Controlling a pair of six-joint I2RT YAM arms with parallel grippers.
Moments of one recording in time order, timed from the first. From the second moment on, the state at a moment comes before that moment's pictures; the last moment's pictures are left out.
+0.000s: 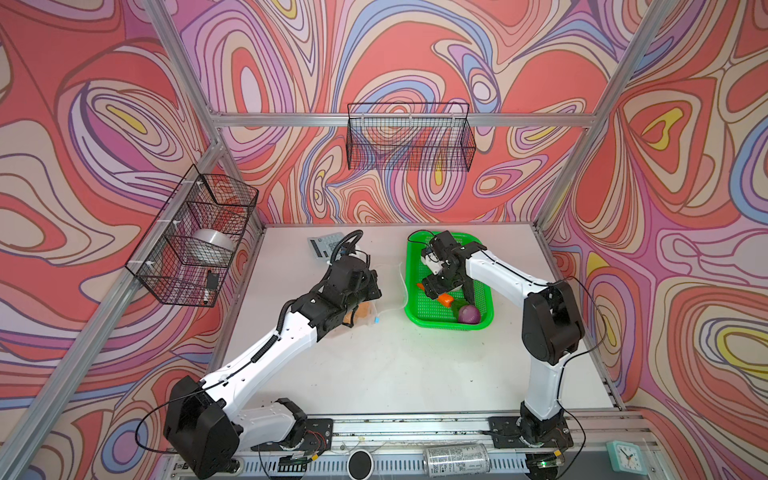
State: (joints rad) left arm -0.61 1.23 1.02 -0.35 -0.12 -0.72; right arm 0.46 1.98 1.61 -0.90 -0.03 -0.06
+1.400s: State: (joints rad) left arm -0.61 1.23 1.02 -0.38 -0.09 -0.71; right arm 0.45 2.05 1.57 -0.77 -0.02 -0.14
